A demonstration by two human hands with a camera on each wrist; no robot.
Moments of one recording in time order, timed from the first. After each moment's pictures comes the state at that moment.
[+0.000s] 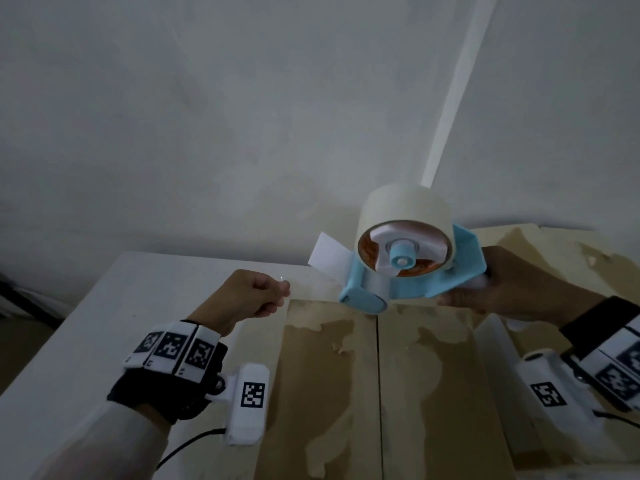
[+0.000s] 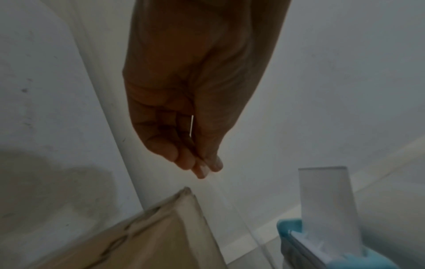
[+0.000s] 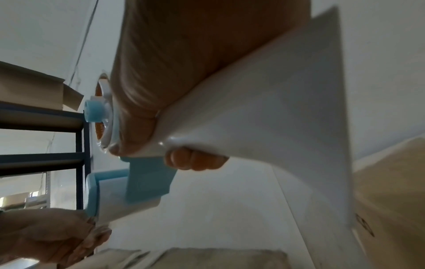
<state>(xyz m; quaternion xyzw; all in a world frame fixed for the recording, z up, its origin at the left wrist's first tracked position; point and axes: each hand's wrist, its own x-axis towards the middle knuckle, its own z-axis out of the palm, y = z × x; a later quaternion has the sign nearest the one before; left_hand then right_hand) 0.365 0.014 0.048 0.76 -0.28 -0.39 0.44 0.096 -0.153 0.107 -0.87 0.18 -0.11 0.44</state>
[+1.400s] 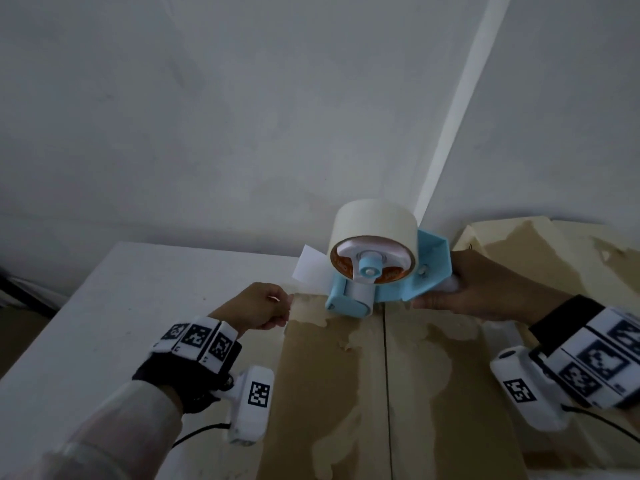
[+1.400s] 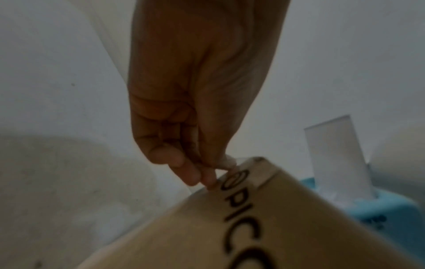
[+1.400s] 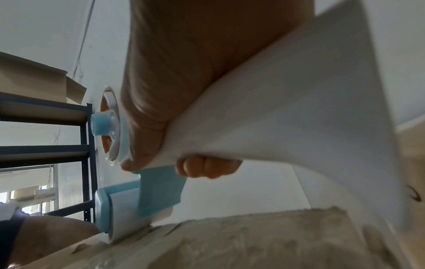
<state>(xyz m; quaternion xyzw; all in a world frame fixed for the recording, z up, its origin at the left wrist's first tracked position) 0.362 0.006 0.018 0.78 -0.28 -0.45 0.32 0.121 -0.158 0.076 -0.89 0.22 -0.03 0.39</state>
